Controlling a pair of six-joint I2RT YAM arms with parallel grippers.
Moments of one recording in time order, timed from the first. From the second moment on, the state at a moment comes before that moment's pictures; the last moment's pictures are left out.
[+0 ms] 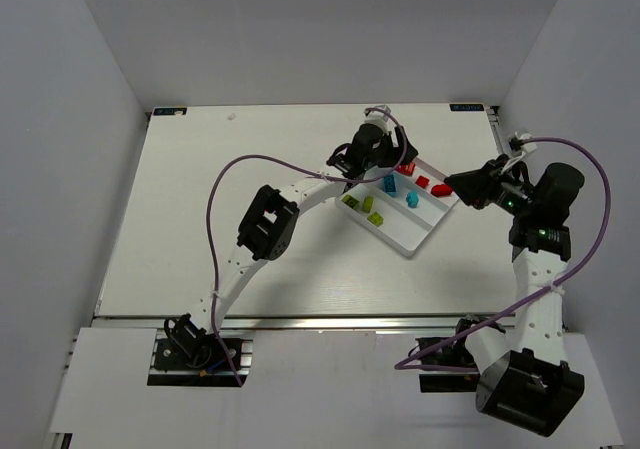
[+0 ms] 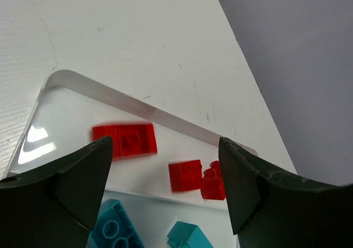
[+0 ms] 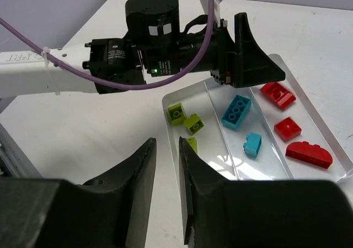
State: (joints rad) left arm -0.75 2.64 2.26 0.13 0.06 -0.64; right arm -0.30 0.92 0.83 -0.13 -1.03 0.13
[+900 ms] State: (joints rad) left arm -0.73 0.84 0.85 -0.04 -0.11 -0.27; right arm -0.33 1.07 0.84 -0.23 -0.71 0.15
